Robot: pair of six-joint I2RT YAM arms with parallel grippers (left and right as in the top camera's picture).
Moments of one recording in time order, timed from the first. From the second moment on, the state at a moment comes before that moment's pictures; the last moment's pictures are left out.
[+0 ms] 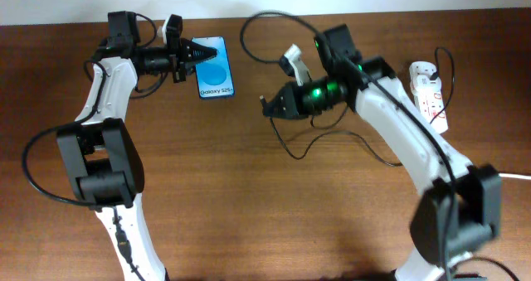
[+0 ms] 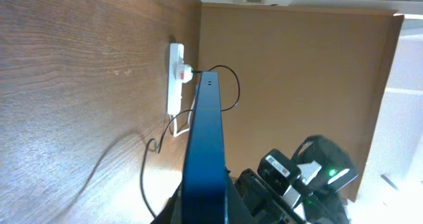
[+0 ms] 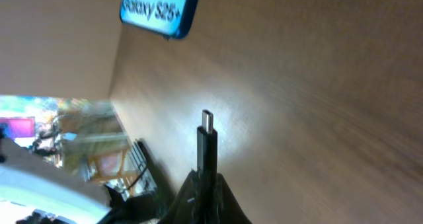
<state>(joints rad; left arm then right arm) 0.10 2.29 1.90 -0.63 1.40 -0.56 0.34 1.82 1.55 -0.81 -0.85 0.19</state>
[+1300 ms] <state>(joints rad) 0.00 2.29 1.90 -0.53 1.44 -0.59 0.50 1.68 1.00 0.27 -0.75 0.95</state>
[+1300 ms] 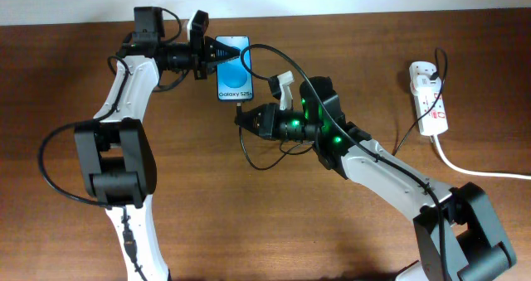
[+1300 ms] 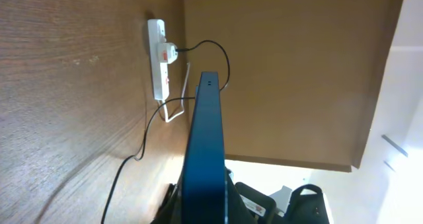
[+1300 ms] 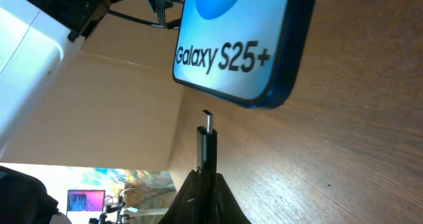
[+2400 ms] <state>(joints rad) -0.04 2.29 1.90 -0.48 1.48 -0.62 0.49 1.68 1.00 0.30 -0.79 0.96</state>
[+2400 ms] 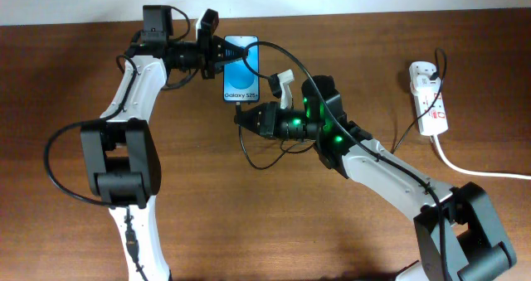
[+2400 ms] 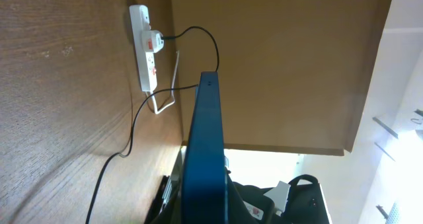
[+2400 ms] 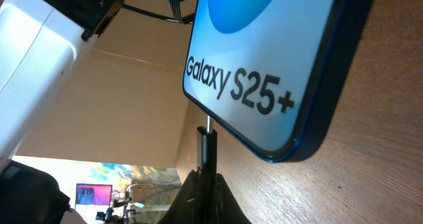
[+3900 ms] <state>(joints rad) -0.04 2.29 1.90 -0.40 1.50 -0.66 0.47 1.68 1.00 0.30 -0.86 0.97</state>
